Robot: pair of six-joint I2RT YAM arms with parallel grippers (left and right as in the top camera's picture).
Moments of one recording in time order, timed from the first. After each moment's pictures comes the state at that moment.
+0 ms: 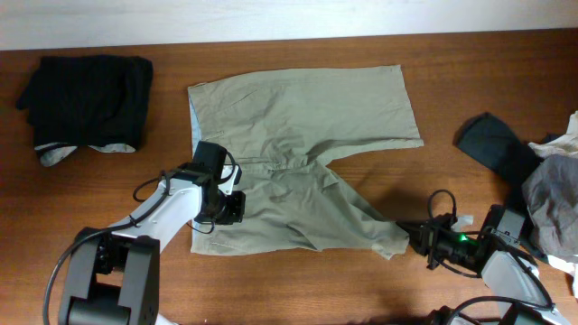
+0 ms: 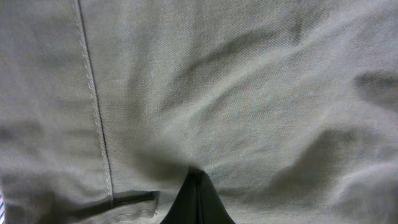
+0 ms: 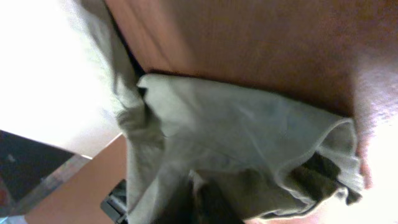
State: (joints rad) left arm -0.24 1.71 0.89 -0.63 0.20 -0.14; right arm -0.53 1.26 0.37 -0.43 -1.03 0.84
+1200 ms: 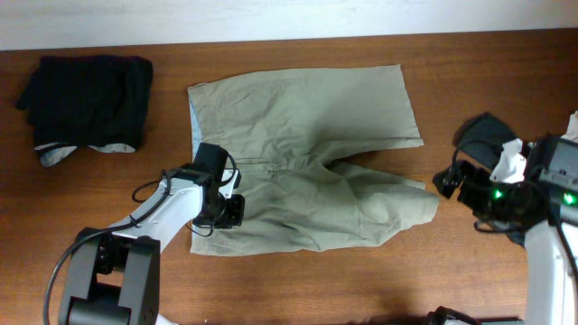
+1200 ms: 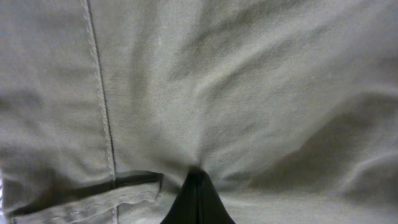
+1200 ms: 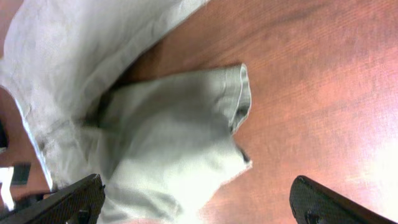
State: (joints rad) left arm -0.24 1.71 0.90 -0.69 0.18 -0.14; right arm -0.42 1.15 1.05 -1.11 -0.42 0.18
